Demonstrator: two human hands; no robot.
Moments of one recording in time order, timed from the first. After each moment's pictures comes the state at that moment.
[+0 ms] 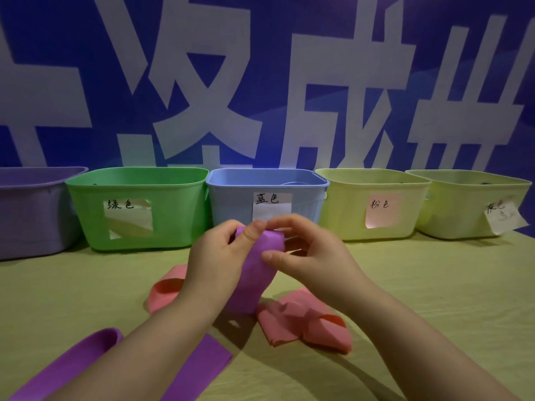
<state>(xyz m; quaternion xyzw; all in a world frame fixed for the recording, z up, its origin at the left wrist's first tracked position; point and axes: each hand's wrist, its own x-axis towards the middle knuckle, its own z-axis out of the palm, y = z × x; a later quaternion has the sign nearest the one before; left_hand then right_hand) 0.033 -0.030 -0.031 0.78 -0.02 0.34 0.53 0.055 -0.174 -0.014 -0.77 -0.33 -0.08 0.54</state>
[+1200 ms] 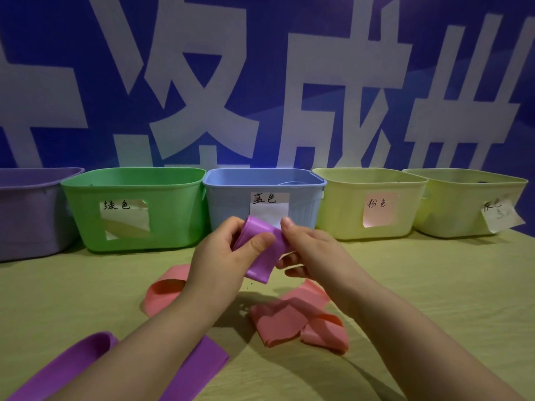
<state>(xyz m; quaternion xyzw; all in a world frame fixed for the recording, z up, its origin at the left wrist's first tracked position) 0.026 -0.037 -0.028 0.76 -0.06 0.29 0.58 0.055 -0.175 -0.008 -0.75 -0.21 0.07 0.63</state>
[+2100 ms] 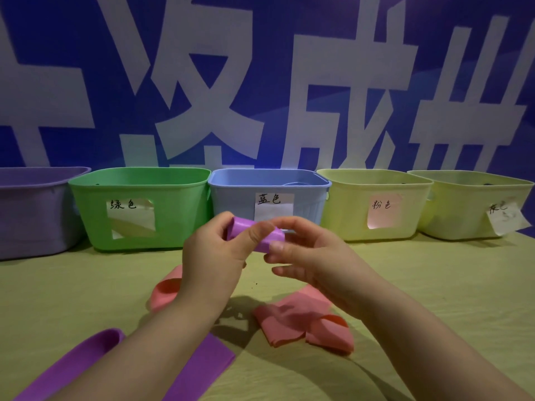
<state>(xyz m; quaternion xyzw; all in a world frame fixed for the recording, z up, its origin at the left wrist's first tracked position) 0.018 -0.033 -0.021 0.74 -0.03 0.37 0.56 0.052 -0.177 -0.007 -0.67 -0.28 0.13 0.68</state>
